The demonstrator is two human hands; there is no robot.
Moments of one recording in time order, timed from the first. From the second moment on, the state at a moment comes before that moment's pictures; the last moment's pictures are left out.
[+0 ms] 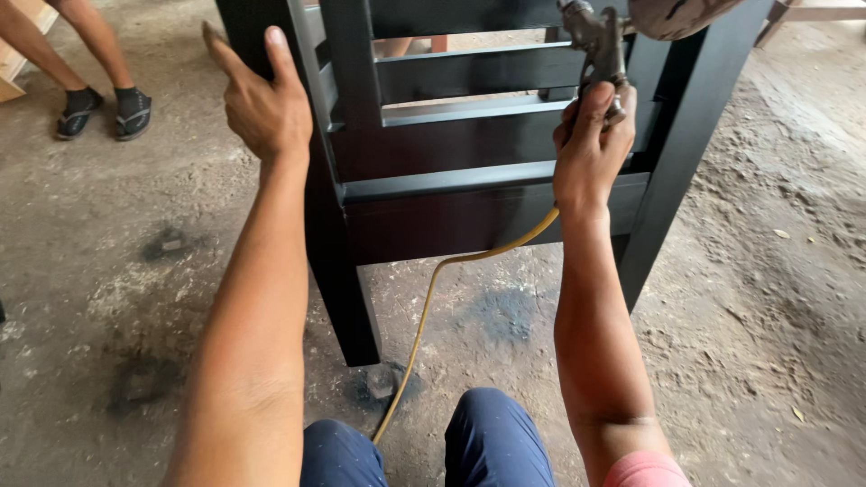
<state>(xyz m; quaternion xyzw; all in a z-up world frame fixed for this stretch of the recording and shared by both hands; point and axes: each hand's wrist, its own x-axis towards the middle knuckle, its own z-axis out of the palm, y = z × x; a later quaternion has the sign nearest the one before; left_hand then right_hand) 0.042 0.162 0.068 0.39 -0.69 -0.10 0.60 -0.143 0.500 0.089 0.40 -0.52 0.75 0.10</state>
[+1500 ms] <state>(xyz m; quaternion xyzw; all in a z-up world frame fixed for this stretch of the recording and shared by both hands) 0.049 0.177 0.075 0.43 -0.69 -0.07 0.58 -0.133 0.460 0.126 0.44 -0.46 0.76 0.07</state>
